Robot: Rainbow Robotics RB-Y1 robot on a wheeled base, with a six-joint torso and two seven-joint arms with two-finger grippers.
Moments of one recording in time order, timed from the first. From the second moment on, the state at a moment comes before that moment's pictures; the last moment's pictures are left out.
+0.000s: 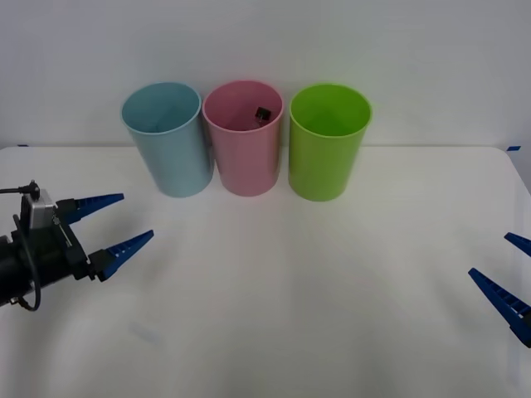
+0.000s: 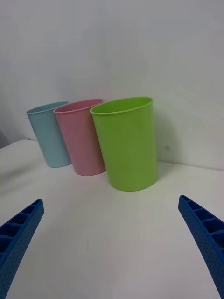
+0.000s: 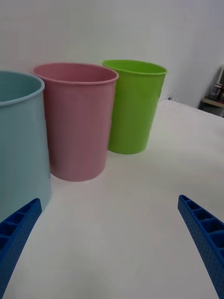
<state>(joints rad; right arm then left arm) 0.35 -0.40 -0.52 -1.66 0.96 -1.22 0.00 0.02 0.46 0.34 -1.58 -1.31 -1.17 0.16</state>
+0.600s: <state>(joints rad) 0.35 -0.40 -0.52 -1.66 0.96 -1.22 0.00 0.17 0.48 0.49 -1.65 -1.29 -1.24 0.11</state>
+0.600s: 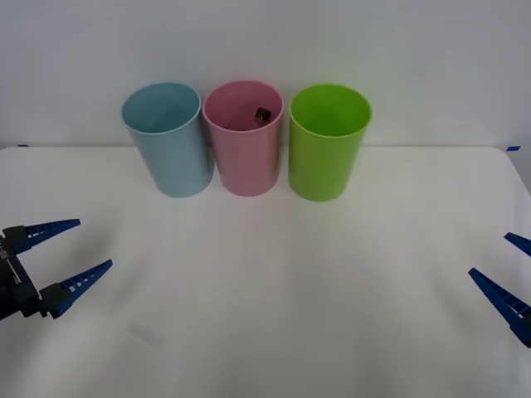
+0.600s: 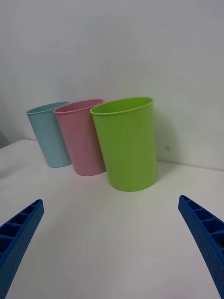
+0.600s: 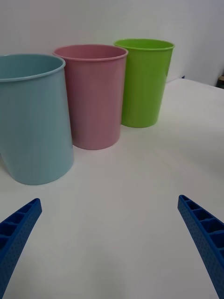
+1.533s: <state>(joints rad) 0.35 -0.40 -0.52 -1.66 0.96 -1.22 0.00 0.26 0.55 0.51 -1.65 -1.31 -1.17 0.12</state>
